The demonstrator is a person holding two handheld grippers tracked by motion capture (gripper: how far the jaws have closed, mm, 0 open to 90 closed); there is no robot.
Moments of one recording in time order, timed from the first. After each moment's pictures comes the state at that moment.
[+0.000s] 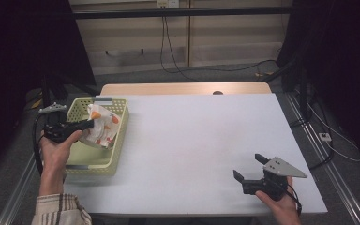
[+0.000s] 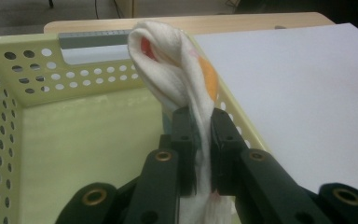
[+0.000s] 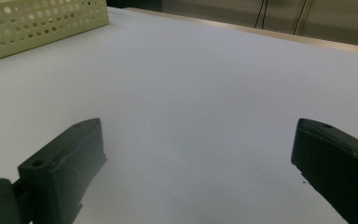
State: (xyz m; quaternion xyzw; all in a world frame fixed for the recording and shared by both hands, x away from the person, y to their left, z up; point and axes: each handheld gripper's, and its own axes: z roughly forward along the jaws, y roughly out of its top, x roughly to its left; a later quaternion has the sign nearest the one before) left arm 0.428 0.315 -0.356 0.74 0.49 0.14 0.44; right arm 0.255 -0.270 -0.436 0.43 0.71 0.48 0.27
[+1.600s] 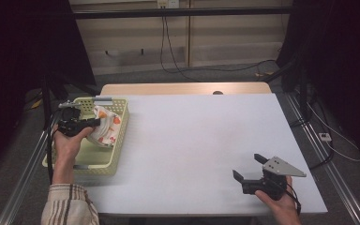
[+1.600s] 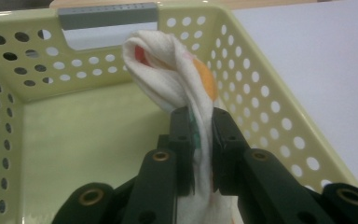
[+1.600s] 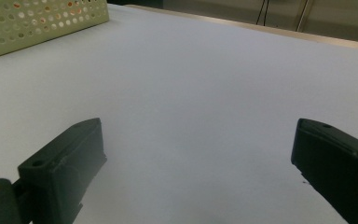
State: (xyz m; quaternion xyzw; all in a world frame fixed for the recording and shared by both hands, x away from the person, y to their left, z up) left arm 0.465 0.307 -0.384 0.75 0.51 0.15 0.38; right arm 0.257 -0.269 -0.437 0.43 0.72 0.48 0.26
